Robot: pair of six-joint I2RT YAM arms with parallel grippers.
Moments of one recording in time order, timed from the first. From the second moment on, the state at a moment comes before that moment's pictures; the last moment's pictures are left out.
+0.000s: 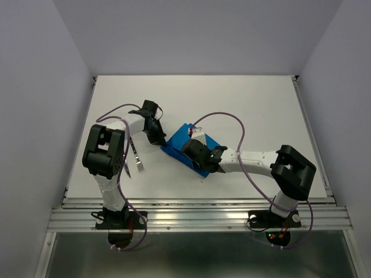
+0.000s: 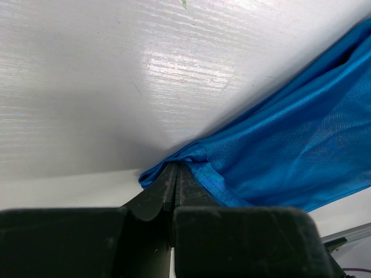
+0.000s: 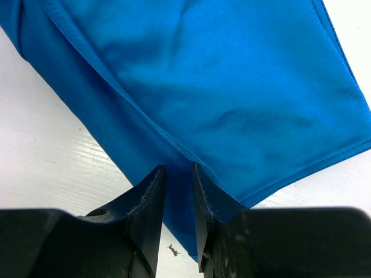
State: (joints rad) left arm -0.30 1.85 1.17 -0.55 0.21 -0.65; right arm 1.04 1.69 1.05 -0.34 0.50 0.60
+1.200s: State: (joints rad) left arm -0.44 1.74 1.28 -0.70 -0.10 -0.62; right arm 1.01 1.71 0.90 -0.16 0.46 0.70
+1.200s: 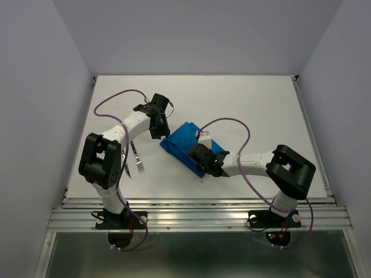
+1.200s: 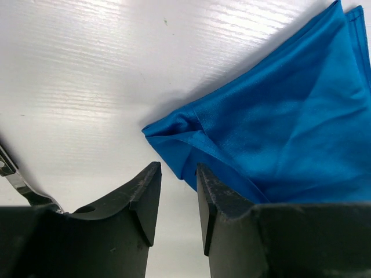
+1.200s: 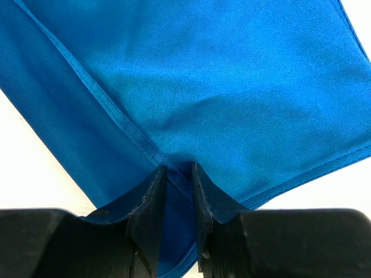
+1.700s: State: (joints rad) left arm -0.45 1.73 1.26 -0.69 -0.10 -0.63; right arm 1.01 1.69 0.85 -0.05 0.39 0.84
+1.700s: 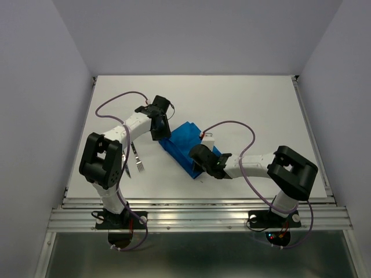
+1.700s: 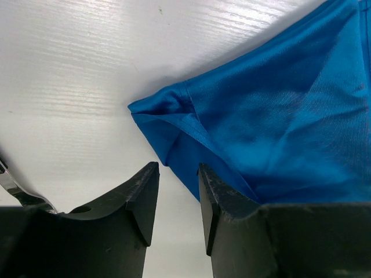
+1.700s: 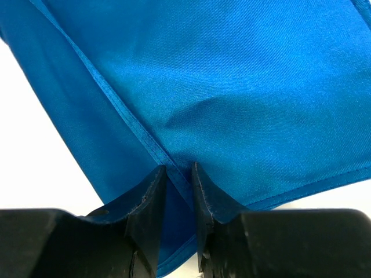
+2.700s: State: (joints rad) left arm -0.52 1.90 1.39 -0.71 -0.28 -0.69; right arm 1.01 1.71 0.85 0.02 0.32 0.92
